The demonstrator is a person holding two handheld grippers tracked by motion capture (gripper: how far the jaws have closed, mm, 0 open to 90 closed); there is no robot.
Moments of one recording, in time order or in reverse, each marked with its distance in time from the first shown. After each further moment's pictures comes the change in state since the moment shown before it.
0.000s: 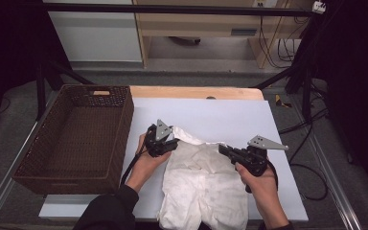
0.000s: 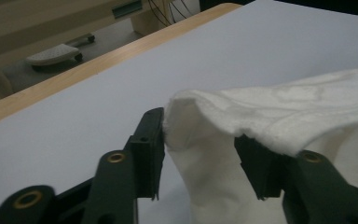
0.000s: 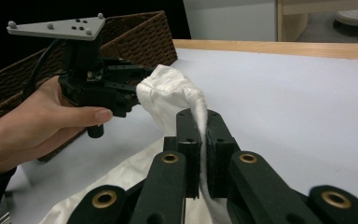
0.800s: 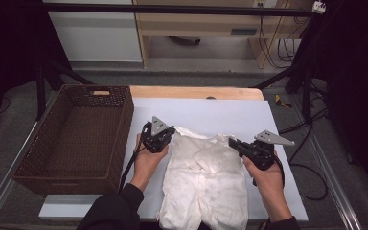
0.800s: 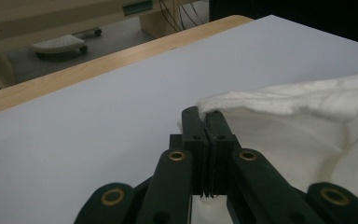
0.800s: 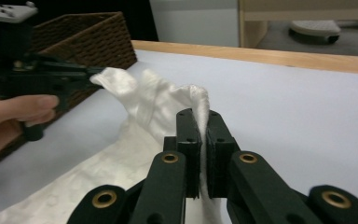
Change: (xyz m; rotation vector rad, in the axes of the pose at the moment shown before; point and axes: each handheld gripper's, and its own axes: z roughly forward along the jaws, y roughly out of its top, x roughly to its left) left arm 0.006 0.009 -0.009 -0.008 0.040 -0.115; right arm -0.025 0.007 -0.004 0.000 -0.138 -0.040
